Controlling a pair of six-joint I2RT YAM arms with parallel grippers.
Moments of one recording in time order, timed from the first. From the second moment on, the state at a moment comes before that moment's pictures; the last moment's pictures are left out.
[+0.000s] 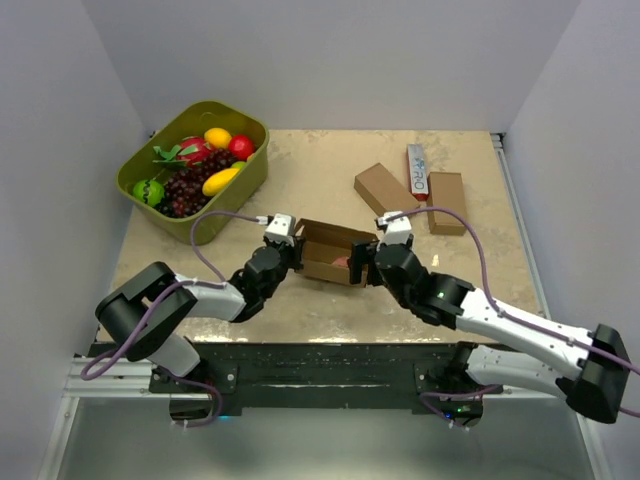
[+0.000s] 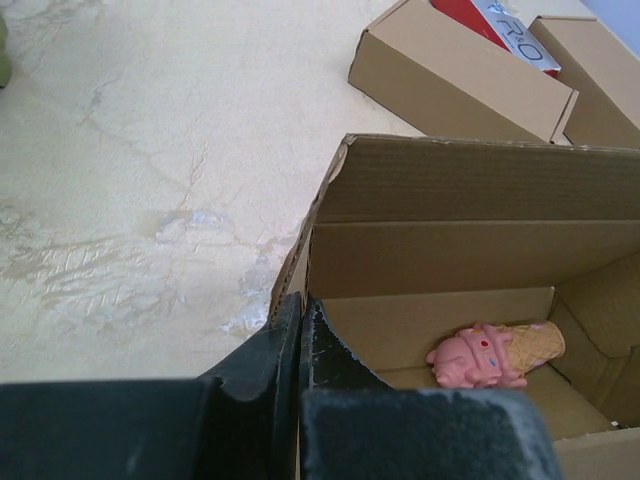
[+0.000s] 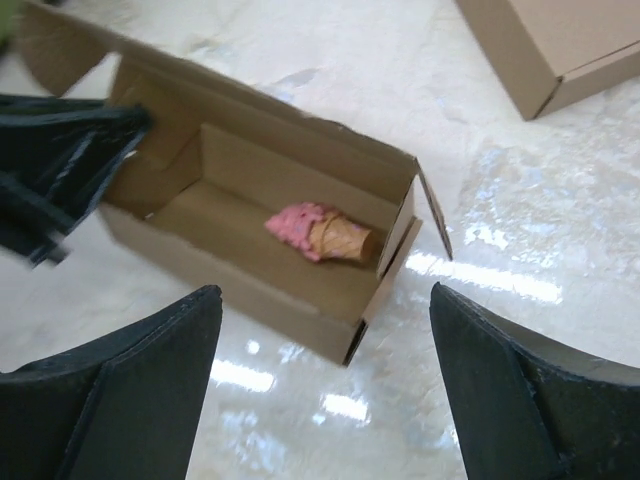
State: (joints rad) left arm -0.78 1.53 0.43 0.93 -0.38 -0.28; right arm 0.97 1.04 0.72 -0.25 0.57 0.53
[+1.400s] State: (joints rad) left arm -0.94 1.48 0.15 1.17 -0.56 -0.19; right arm 0.97 1.29 0.77 -0.09 0.52 0.61
